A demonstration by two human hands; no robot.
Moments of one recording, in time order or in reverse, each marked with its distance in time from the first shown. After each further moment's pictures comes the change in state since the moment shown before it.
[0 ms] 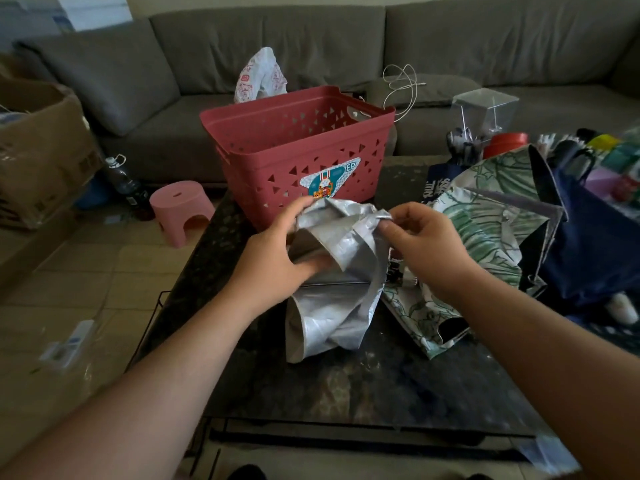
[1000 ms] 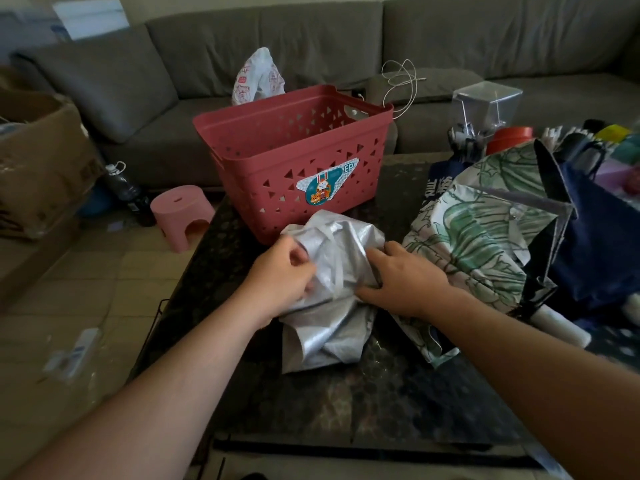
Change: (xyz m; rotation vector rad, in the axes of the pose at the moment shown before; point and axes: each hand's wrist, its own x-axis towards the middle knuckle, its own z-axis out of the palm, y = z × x) left_hand 0.011 -0.001 0.024 -0.144 -0.063 -0.480; right_hand 0.014 0.049 0.017 -1.083 -0.458 -0.078
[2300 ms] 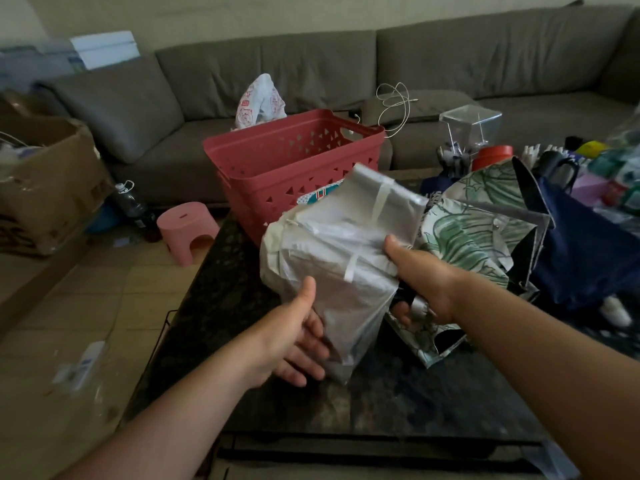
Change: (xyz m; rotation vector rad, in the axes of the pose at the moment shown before) left_hand -0.073 0.002 -0.007 -0.157 -0.450 -0.400; right_hand -0.051 -0.018 -0.061 1.358 -0.284 0.484
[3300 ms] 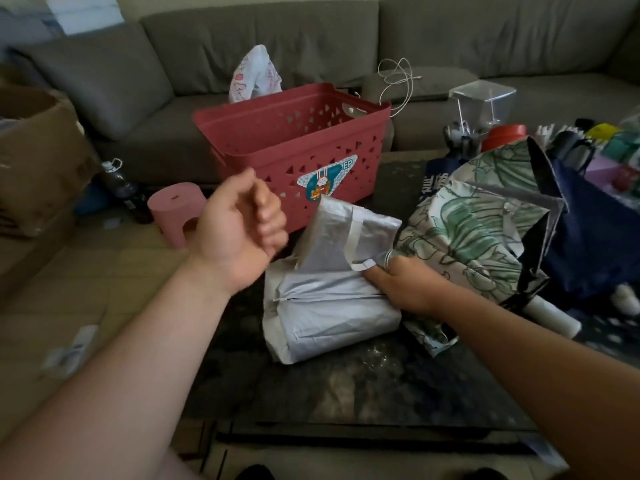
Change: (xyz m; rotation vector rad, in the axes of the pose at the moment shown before) left_hand 0.021 0.065 -0.070 -0.725 -0.170 0.634; right_hand 0.043 0.032 0.007 -0.975 0.234 -0.380
